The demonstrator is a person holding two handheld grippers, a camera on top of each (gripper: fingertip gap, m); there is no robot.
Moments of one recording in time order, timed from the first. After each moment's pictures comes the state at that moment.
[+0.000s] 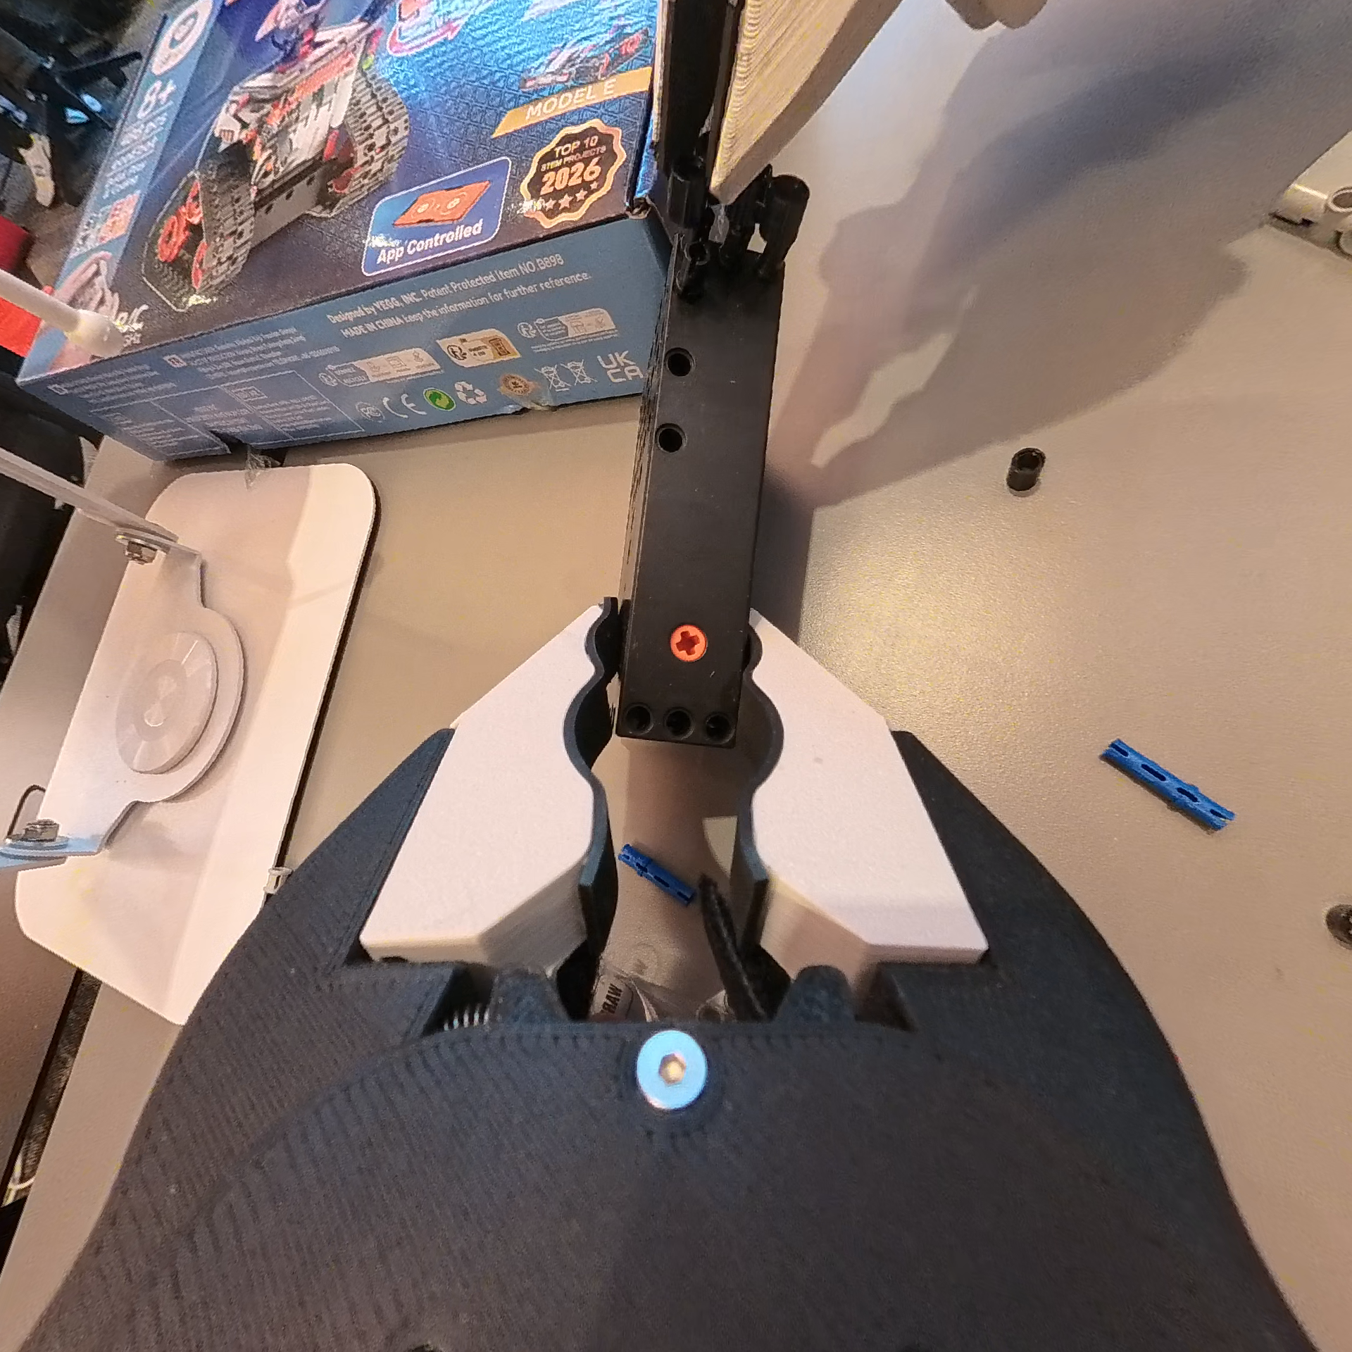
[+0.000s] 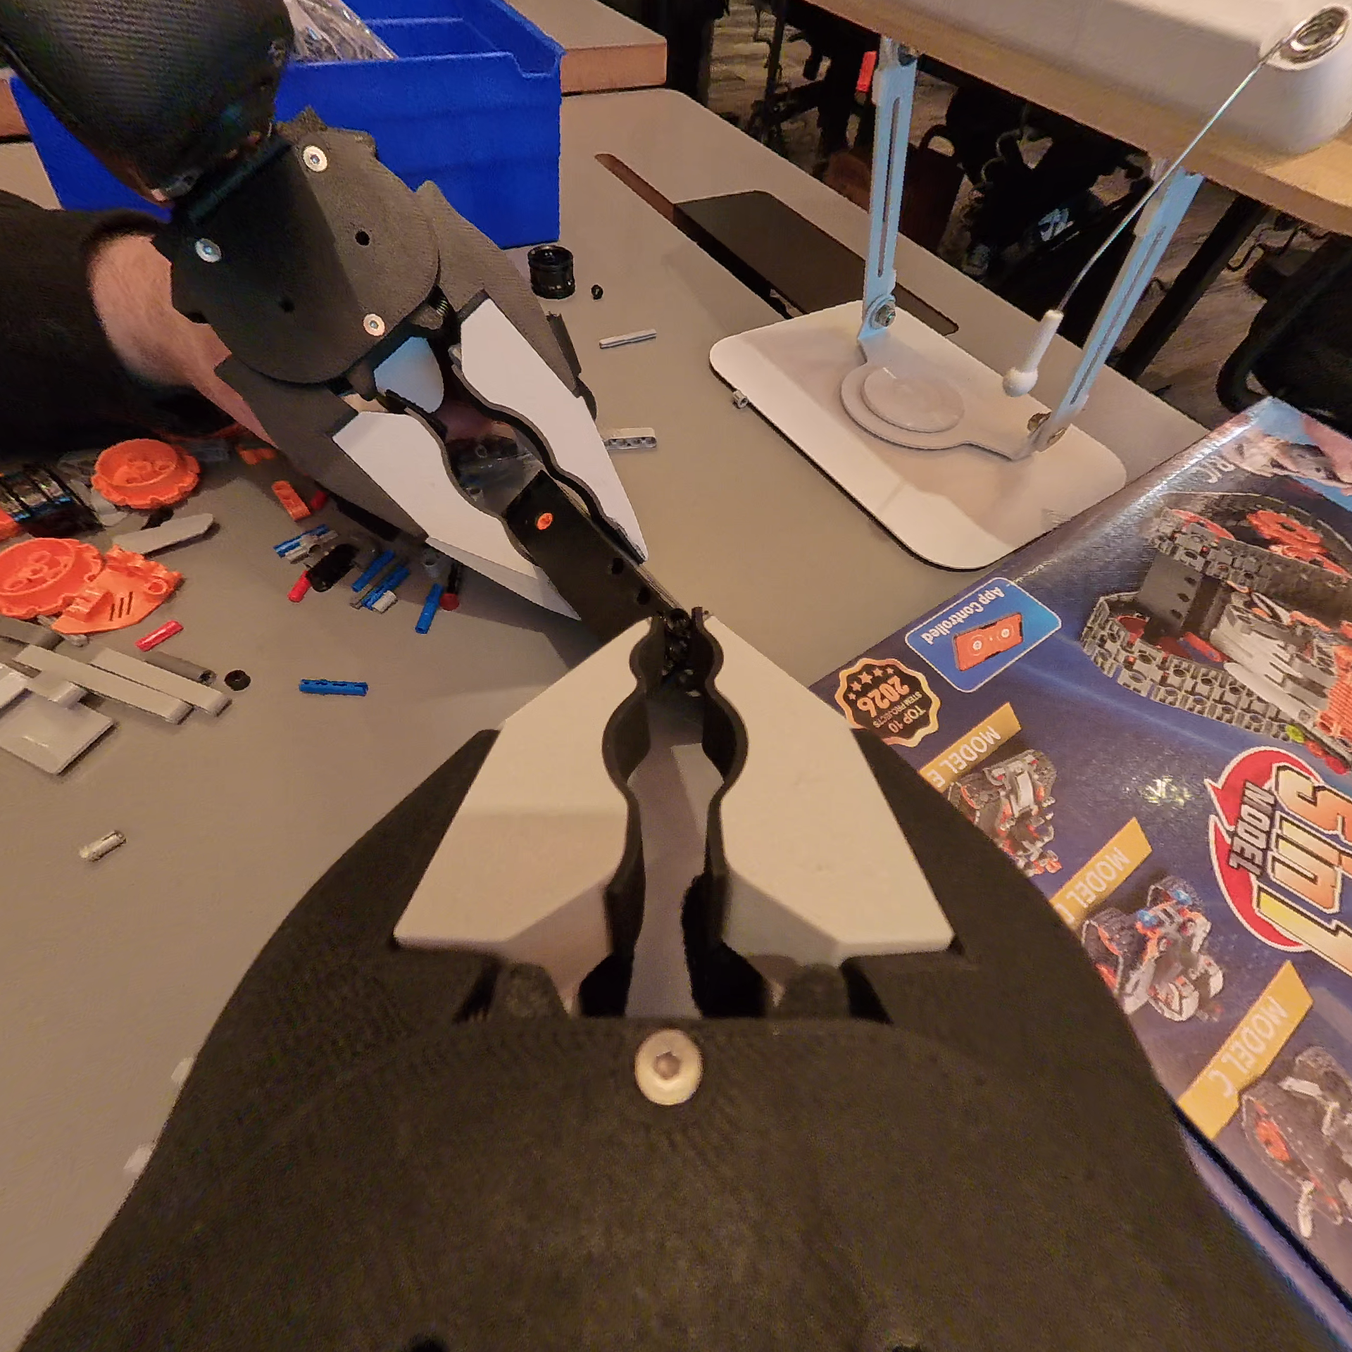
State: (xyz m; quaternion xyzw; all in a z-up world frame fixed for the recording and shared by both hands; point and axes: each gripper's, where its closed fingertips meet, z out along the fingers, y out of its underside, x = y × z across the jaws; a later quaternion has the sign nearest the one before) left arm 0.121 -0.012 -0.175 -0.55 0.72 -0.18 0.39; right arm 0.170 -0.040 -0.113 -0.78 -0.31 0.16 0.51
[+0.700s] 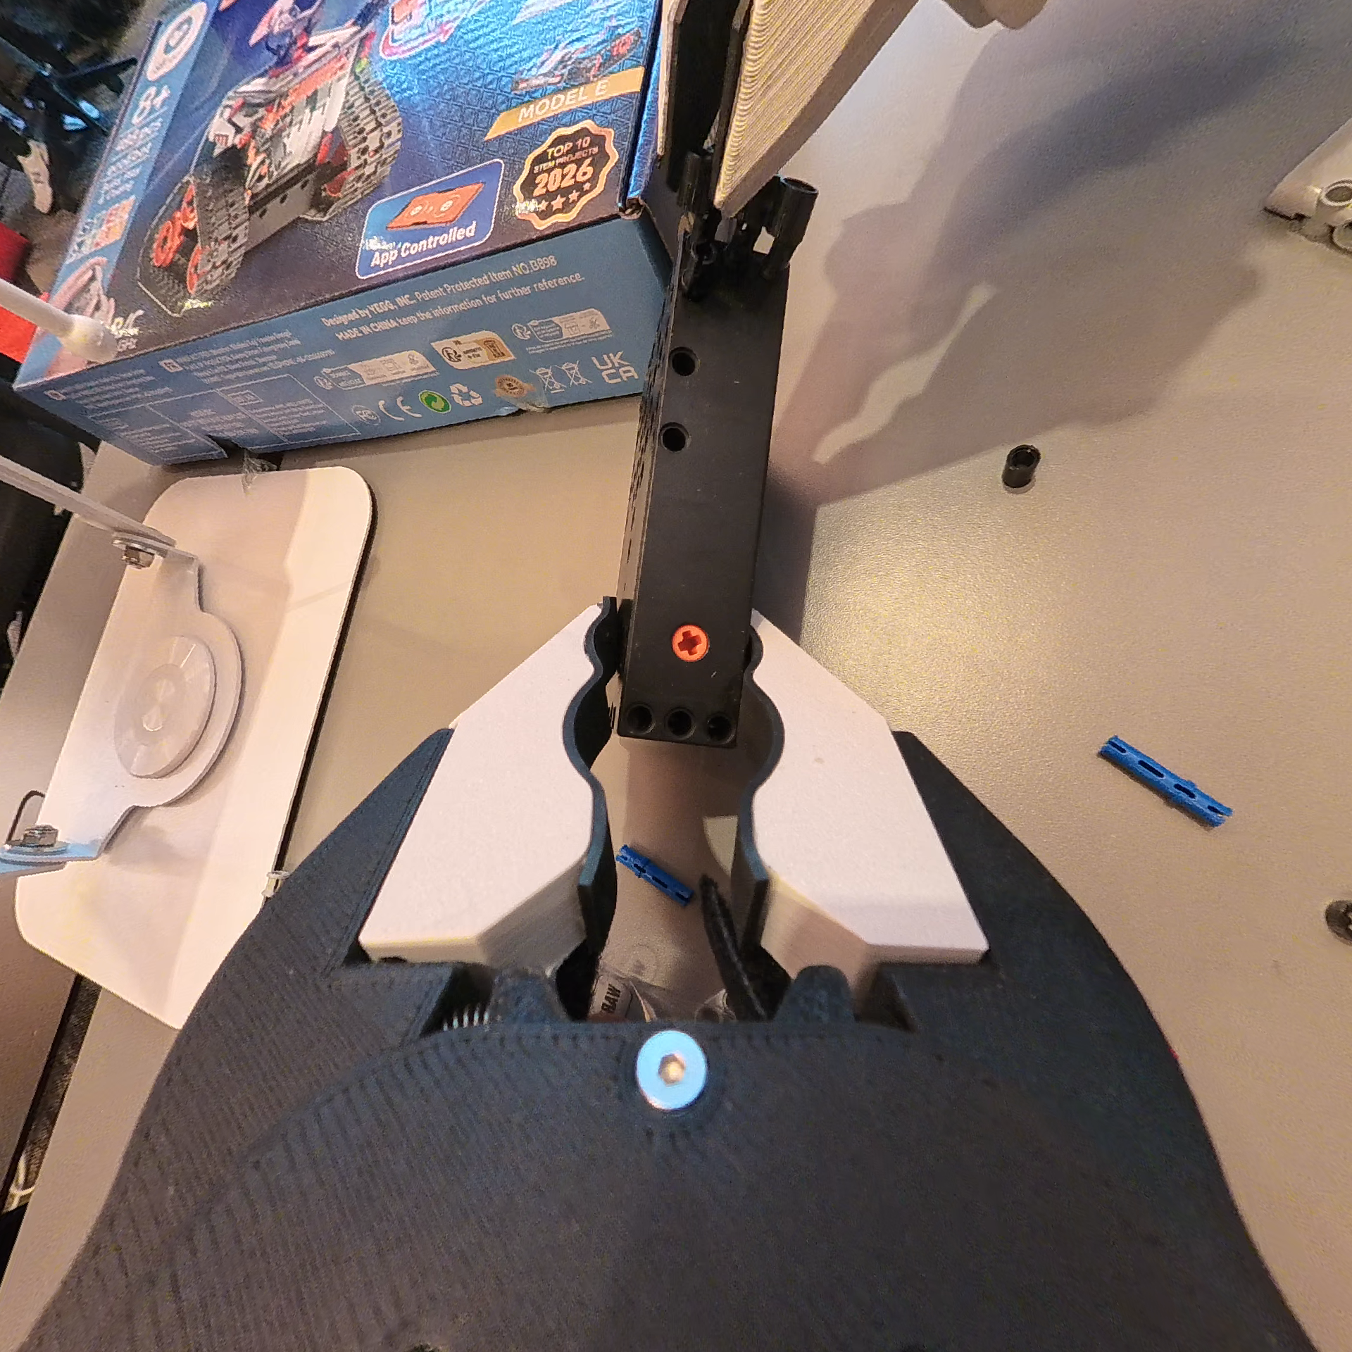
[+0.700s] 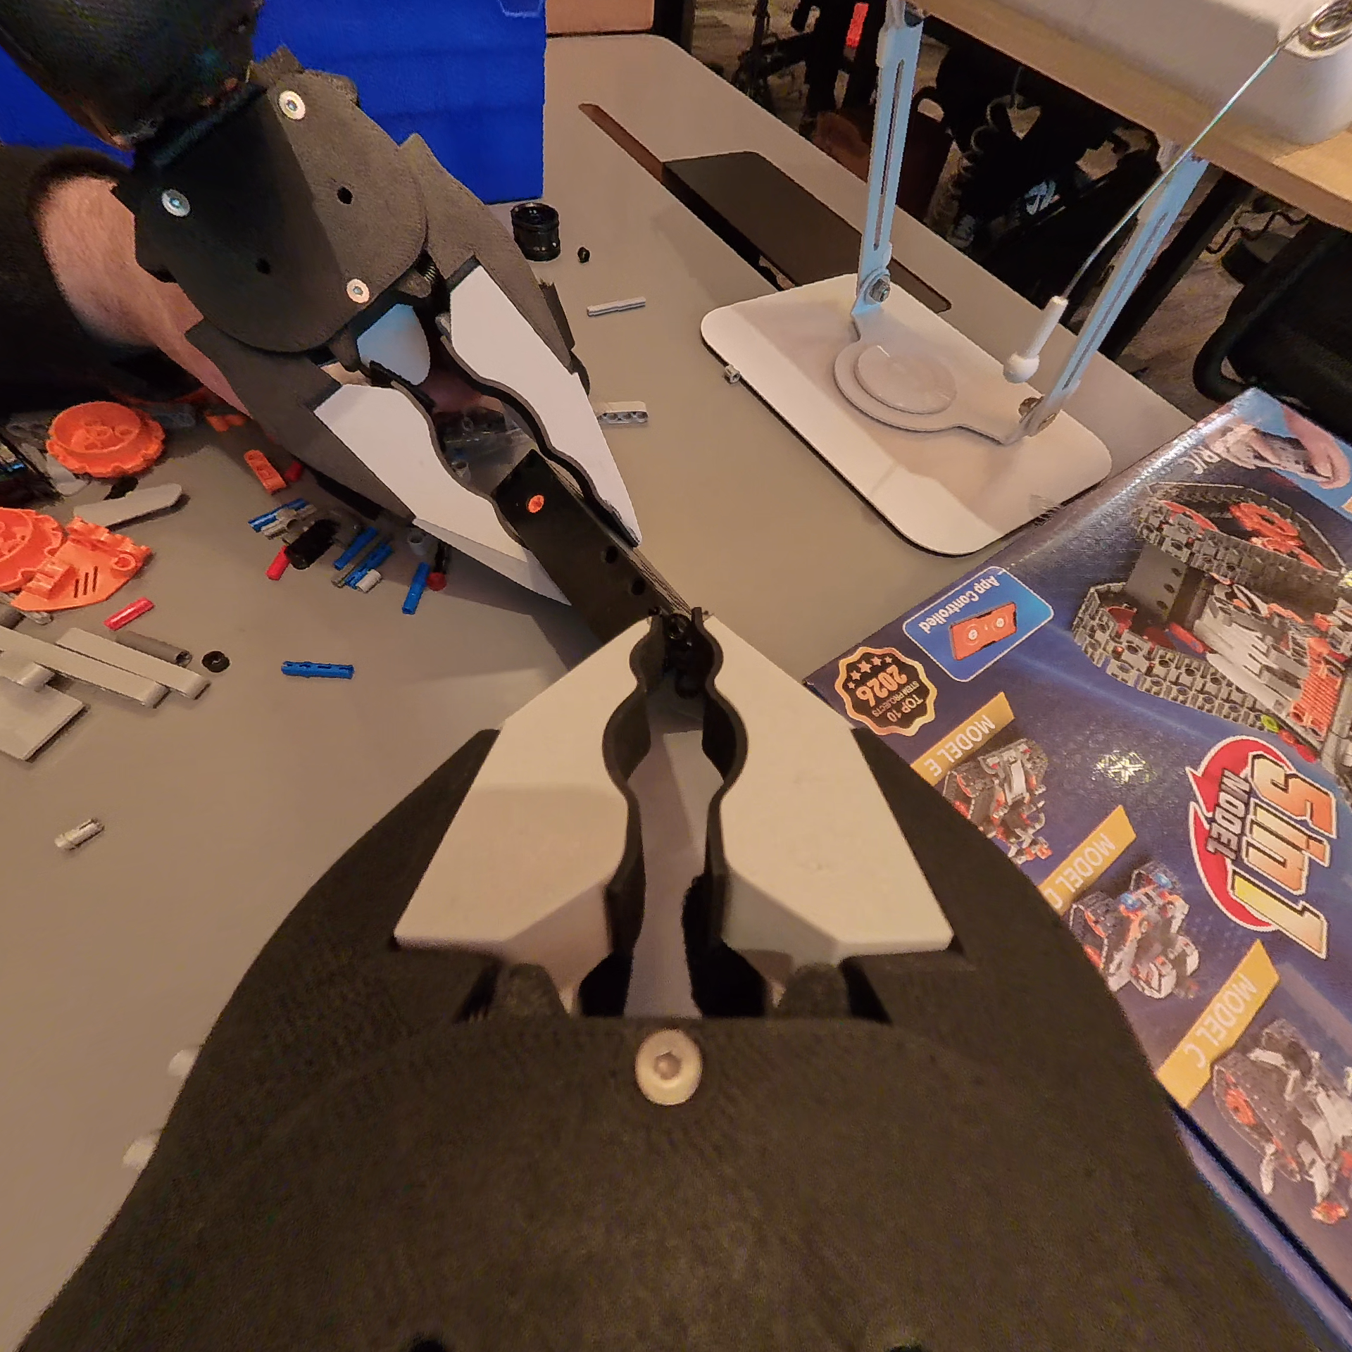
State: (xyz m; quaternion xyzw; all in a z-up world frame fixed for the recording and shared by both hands) left arm 0.121 -0.013 -0.175 -0.55 0.72 -0.18 0.39; right arm 0.171 -0.042 -0.116 -0.79 -0.32 0.14 0.50
